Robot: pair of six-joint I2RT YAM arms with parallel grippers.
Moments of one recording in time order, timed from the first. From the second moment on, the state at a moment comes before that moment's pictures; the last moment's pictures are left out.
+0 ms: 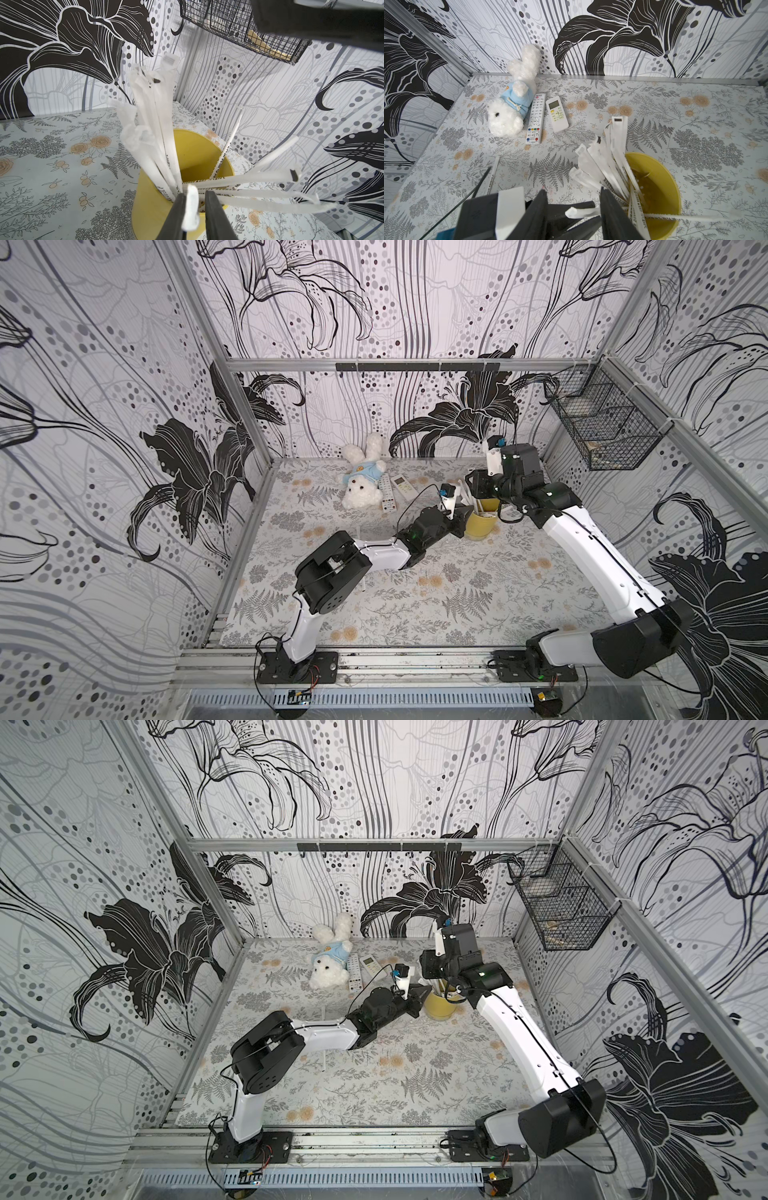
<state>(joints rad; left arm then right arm) -0.86 2.03 1.23 0.74 -0.05 -0.40 0.37 1.38 1.45 -0.65 0.00 0.24</state>
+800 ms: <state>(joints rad) -0.85 1.87 1.23 0.58 -0.05 -0.40 0.37 1.38 1.52 -0.80 0.01 0.24</state>
